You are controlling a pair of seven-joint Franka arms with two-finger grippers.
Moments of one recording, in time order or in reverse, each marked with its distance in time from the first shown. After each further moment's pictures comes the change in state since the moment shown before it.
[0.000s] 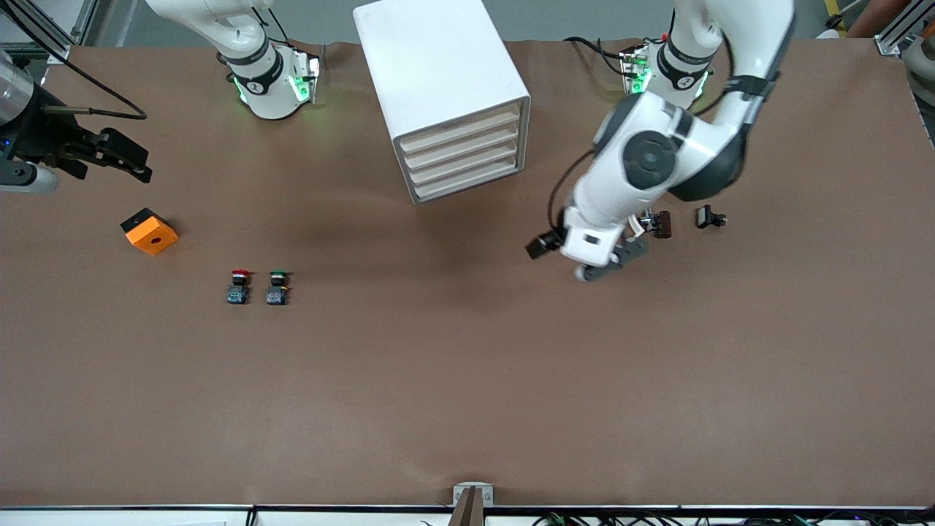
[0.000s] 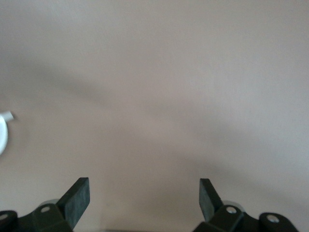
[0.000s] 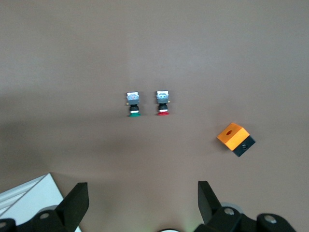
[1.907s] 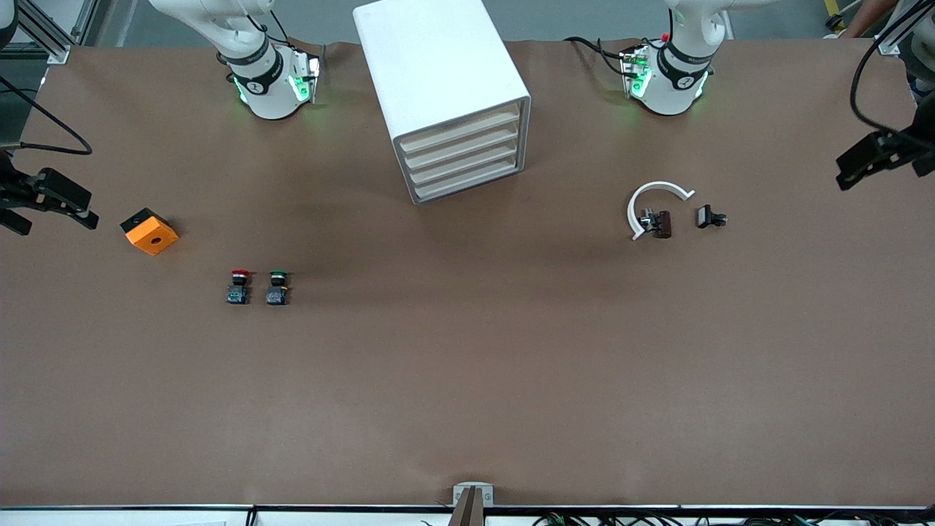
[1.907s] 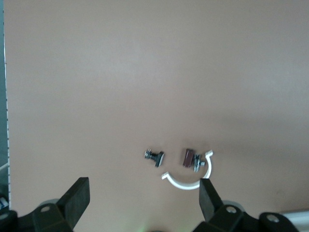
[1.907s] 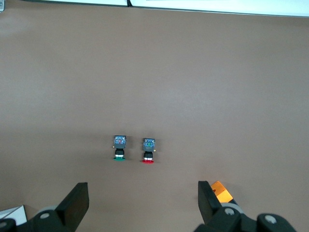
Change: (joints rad) left arm 0.343 -0.293 0.110 0.356 0.256 -0.685 0.802; right arm -0.135 0.069 -0.008 0.004 0.062 0.235 -0.266
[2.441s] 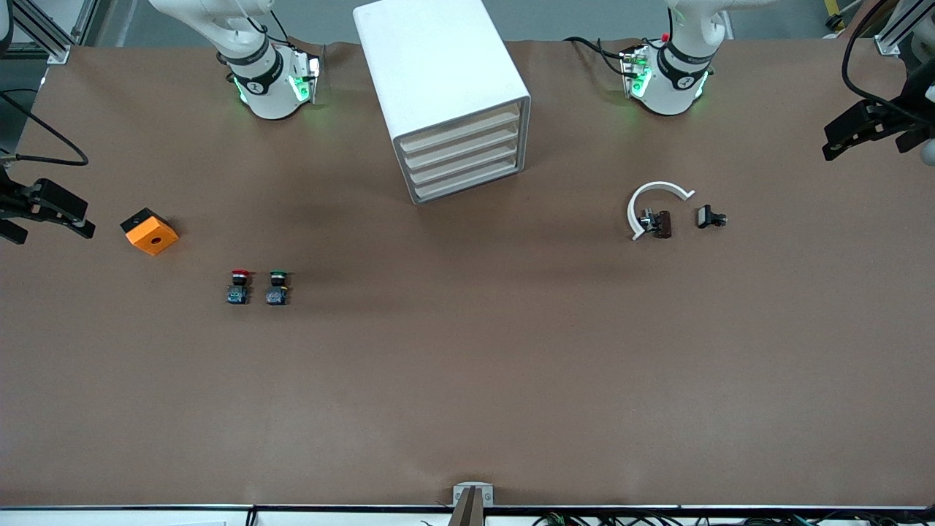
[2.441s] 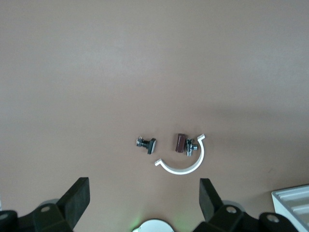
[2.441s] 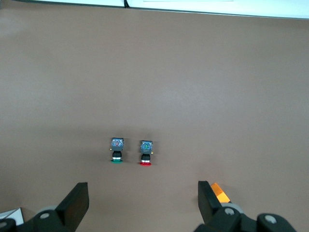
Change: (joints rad) left arm -0.006 -0.076 0.008 -0.122 -0.055 0.035 0.024; right arm -0.001 0.049 -0.001 0.064 -0.011 -0.024 -0.001
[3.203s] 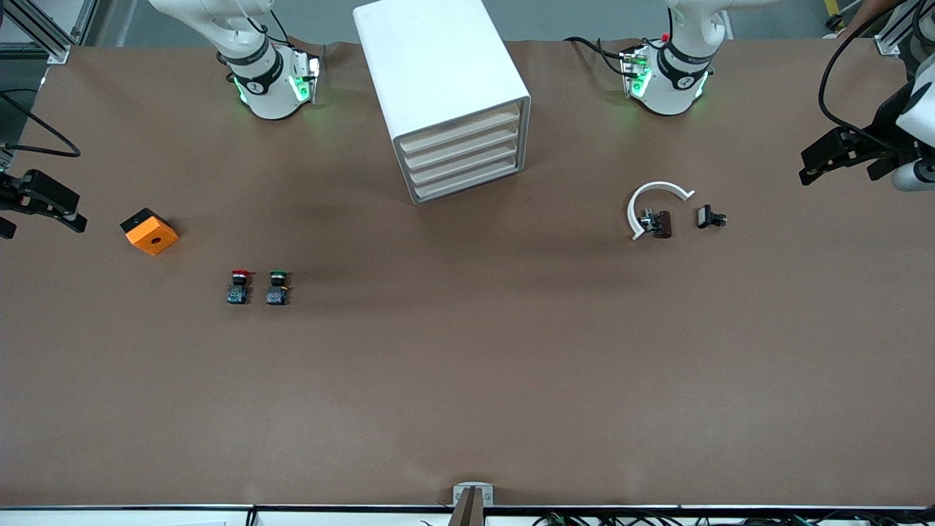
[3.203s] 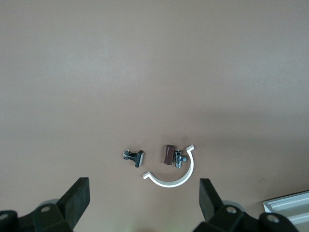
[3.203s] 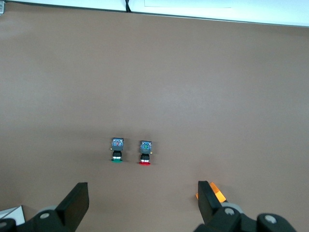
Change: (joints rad) left arm -0.005 0.000 -0.007 -0.076 -0.042 0.100 0.000; right arm 0.003 0.003 0.006 0.052 -0.006 -0.038 -0.001
